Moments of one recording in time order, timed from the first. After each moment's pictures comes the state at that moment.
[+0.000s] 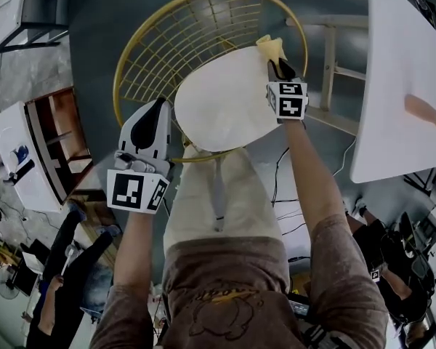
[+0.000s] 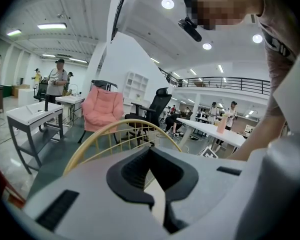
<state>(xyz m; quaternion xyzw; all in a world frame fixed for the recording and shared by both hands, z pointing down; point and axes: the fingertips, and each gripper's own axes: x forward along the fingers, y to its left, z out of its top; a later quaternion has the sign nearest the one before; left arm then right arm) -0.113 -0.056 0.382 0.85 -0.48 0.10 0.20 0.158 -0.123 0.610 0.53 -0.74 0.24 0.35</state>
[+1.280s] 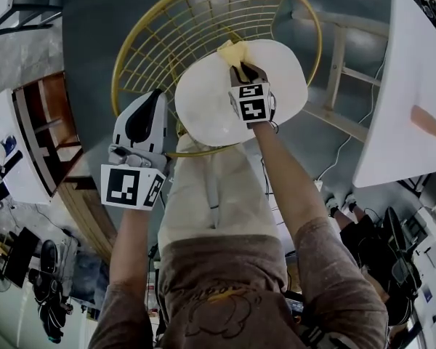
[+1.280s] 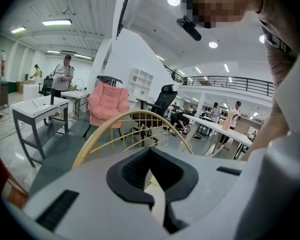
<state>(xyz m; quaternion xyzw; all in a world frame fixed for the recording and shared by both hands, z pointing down) -0.139 -0.060 0.415 0.83 -0.50 0.11 0.22 0.029 -0.081 0.663 0.43 -0.76 0.29 0.39</state>
